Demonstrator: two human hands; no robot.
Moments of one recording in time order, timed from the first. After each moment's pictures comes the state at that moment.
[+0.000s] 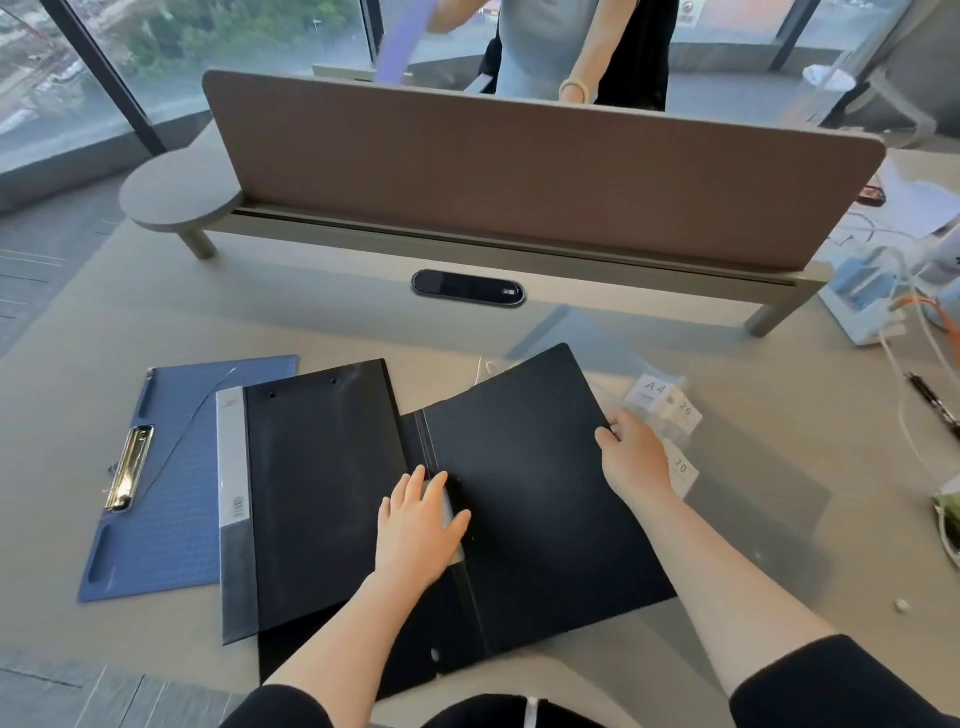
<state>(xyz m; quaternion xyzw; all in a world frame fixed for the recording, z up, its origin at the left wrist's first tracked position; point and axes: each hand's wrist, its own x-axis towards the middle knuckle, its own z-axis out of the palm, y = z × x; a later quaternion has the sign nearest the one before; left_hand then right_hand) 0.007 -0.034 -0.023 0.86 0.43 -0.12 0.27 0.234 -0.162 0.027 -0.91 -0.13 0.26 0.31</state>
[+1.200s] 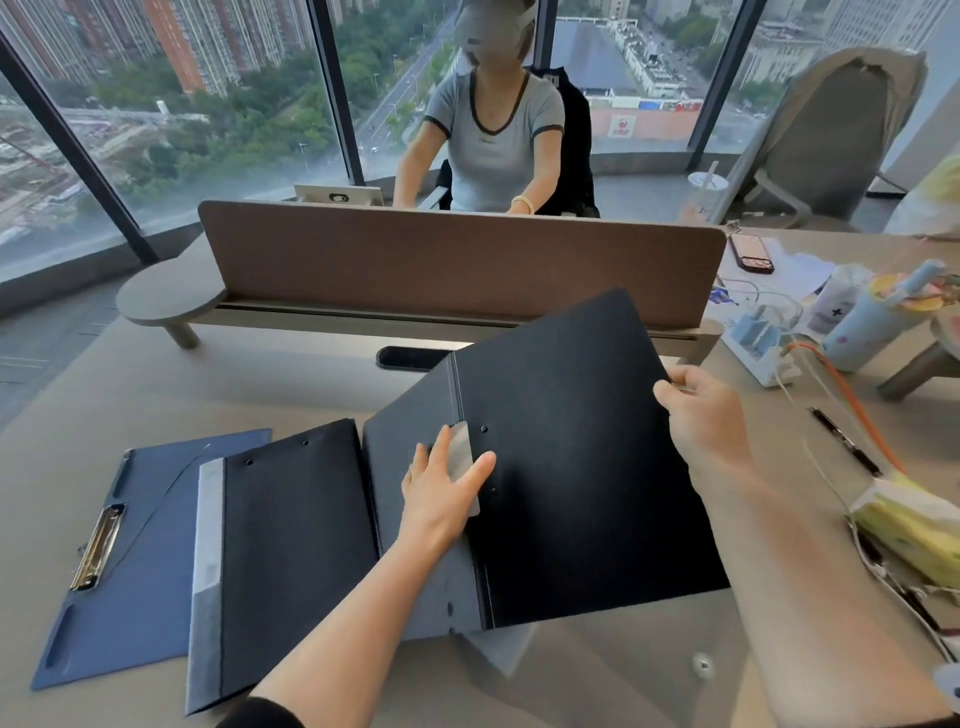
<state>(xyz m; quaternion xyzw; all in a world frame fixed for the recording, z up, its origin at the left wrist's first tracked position) 0.090 -0.061 0.095 0.72 0.42 0.08 0.55 0.287 -0.226 0.177 -0.83 -0.06 0.12 0.55</state>
